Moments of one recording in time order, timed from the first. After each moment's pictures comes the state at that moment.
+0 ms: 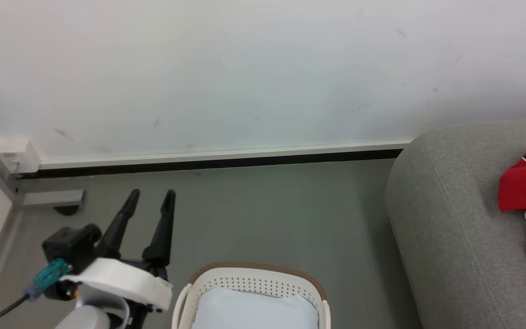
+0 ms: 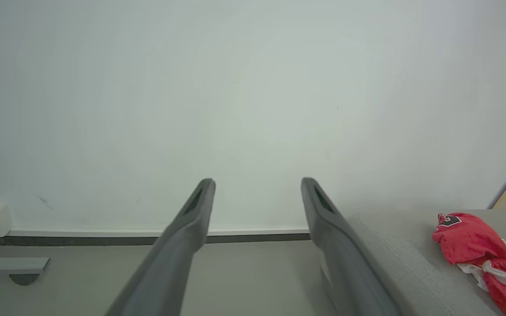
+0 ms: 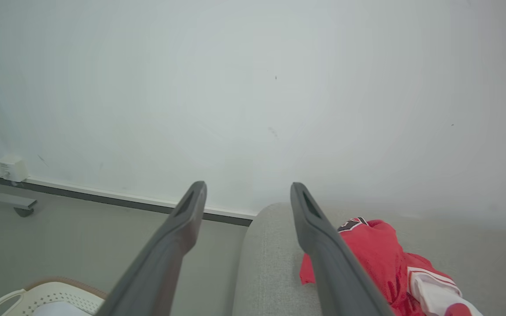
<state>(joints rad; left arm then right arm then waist) -0.29 0.50 -0.54 -0.05 -0.77 0.27 -0.23 -0.18 -0.54 0.01 -0.06 0.55 0.13 0.25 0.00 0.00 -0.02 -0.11</state>
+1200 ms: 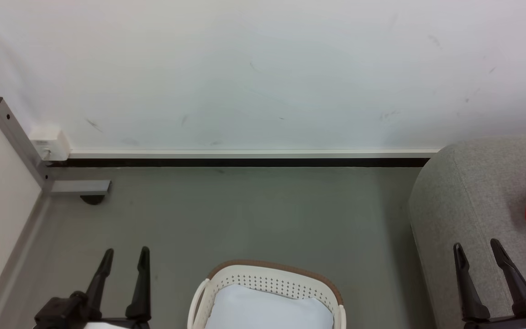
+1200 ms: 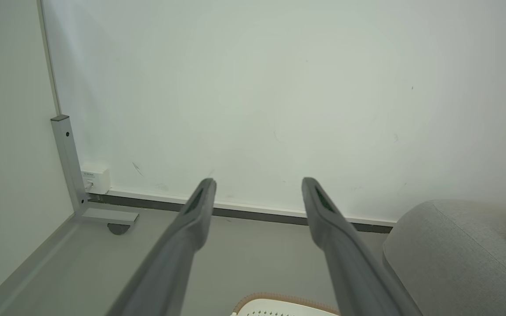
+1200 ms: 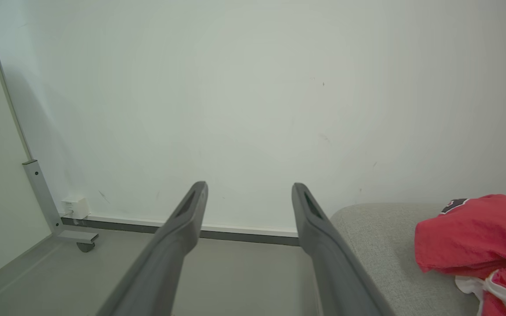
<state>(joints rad) 0.00 0.20 -0.13 0.09 -0.36 0.02 -0.26 0.04 -0.13 0.02 0.01 0.27 0.13 -0.19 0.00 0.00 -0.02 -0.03</state>
